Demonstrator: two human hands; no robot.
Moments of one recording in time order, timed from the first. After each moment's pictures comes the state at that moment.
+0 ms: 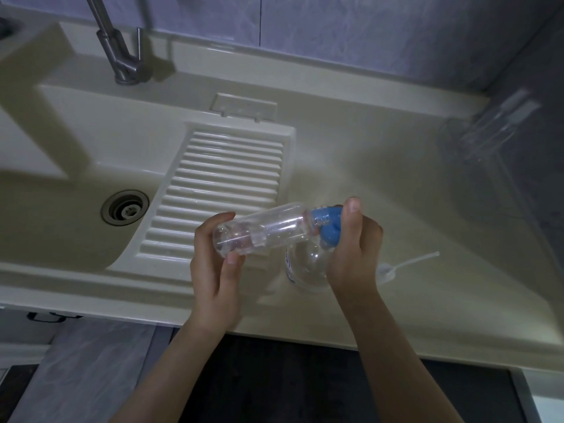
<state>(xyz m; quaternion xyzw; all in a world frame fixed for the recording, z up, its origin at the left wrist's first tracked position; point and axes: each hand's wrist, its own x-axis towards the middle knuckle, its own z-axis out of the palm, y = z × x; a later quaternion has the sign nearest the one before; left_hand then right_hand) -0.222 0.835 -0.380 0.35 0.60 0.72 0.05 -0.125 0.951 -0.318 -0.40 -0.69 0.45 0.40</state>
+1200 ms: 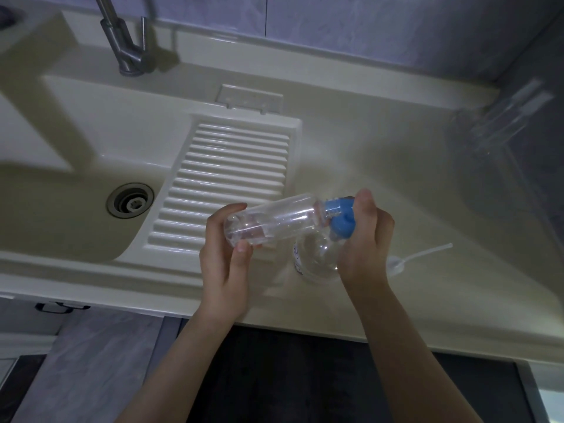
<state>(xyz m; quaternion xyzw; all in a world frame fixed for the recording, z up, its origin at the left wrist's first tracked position) -0.222 0.837 -0.378 0.35 0.60 0.72 0.06 -0.127 0.951 -0.318 -0.41 -0.66 0.48 0.41</state>
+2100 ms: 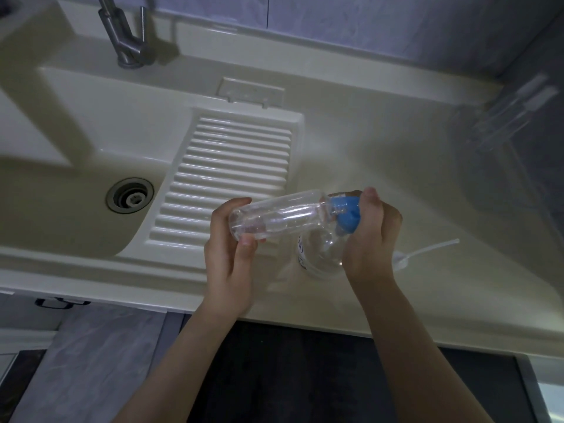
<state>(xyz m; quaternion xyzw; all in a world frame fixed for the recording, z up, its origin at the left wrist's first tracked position) -0.224 0.837 -0.380 0.36 0.59 0.72 0.08 -0.128 0.949 -0.315 -0.42 -0.65 0.48 0.41</state>
